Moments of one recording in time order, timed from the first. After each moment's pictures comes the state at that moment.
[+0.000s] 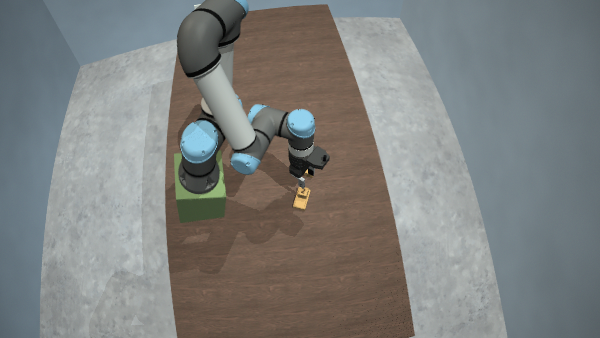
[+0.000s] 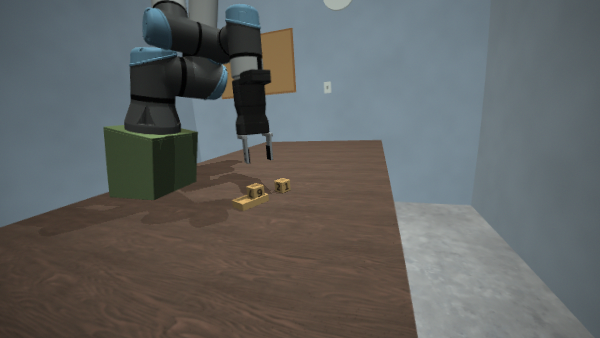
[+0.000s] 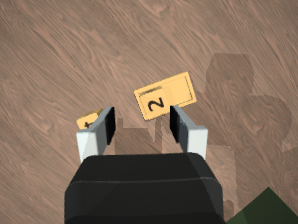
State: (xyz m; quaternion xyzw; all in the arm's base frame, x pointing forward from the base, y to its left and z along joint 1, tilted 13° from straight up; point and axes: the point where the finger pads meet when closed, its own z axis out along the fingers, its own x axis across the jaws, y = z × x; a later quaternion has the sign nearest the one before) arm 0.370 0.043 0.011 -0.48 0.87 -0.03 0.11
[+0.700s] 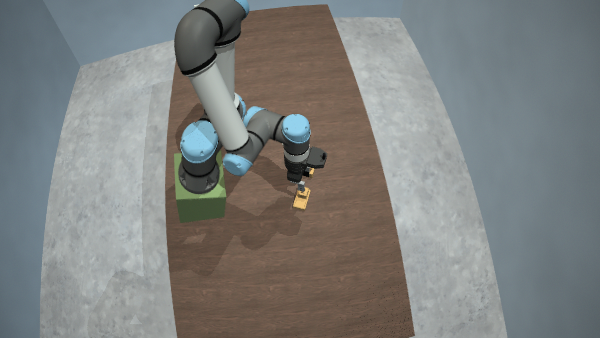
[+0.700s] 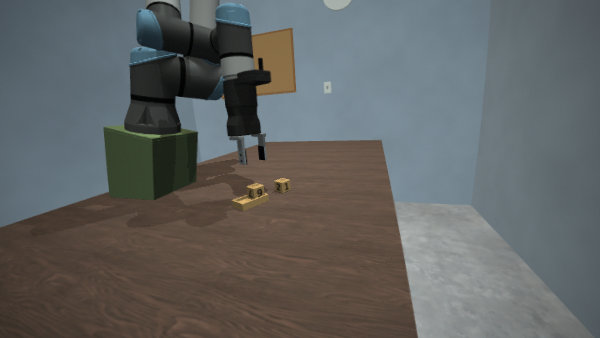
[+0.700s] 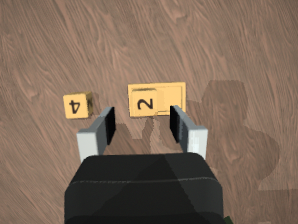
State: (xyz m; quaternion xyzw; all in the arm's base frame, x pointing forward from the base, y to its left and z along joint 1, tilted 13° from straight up) arm 0.361 0.033 0.008 -0.61 0.78 -0.05 0.10
